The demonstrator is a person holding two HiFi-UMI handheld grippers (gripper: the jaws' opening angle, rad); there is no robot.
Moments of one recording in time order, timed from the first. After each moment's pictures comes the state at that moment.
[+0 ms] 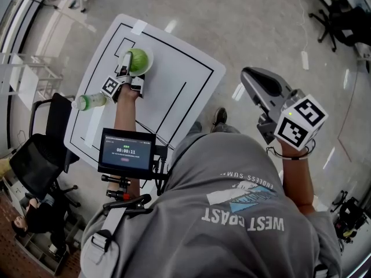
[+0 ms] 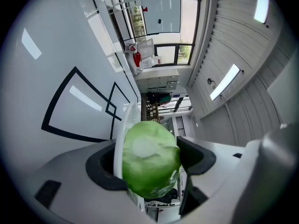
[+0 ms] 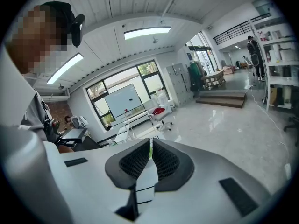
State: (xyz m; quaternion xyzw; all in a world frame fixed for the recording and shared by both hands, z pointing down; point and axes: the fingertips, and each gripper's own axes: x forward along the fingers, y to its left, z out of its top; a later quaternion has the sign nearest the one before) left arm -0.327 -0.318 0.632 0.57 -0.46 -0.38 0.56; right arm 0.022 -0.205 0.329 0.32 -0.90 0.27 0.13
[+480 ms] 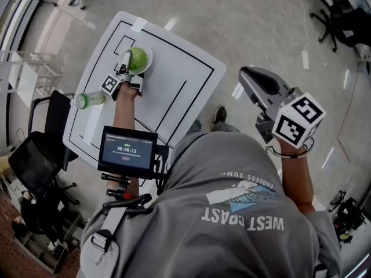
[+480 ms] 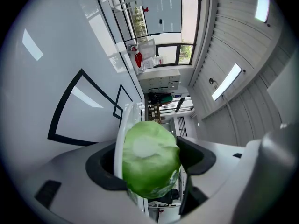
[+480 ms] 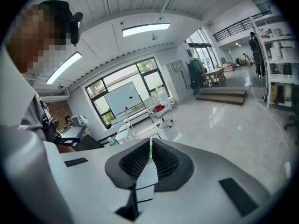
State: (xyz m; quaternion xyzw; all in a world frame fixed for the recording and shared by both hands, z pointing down) left arm -0.334 -0.316 0.641 0.57 -0.47 -0.37 0.57; right arm 0.014 -0.207 0.336 0.31 -0.90 0.28 0.14
